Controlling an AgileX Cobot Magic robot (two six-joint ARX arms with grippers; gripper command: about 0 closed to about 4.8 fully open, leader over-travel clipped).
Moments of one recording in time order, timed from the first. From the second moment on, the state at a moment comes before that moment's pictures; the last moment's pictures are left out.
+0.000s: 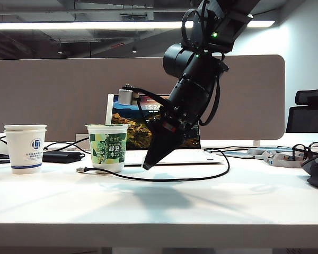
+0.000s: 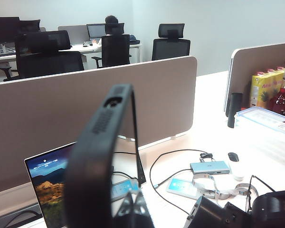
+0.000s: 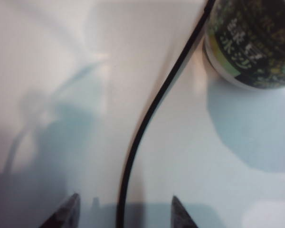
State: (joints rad) left arm -0.55 0.96 1.11 -0.06 -0.01 0.03; right arm 0.57 2.08 1.60 -0.66 -0.42 -0.84
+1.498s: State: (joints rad) left arm -0.55 0.96 1.11 -0.06 -0.01 0.03; right arm 0.59 2.12 1.61 -0.76 -0.27 -1.00
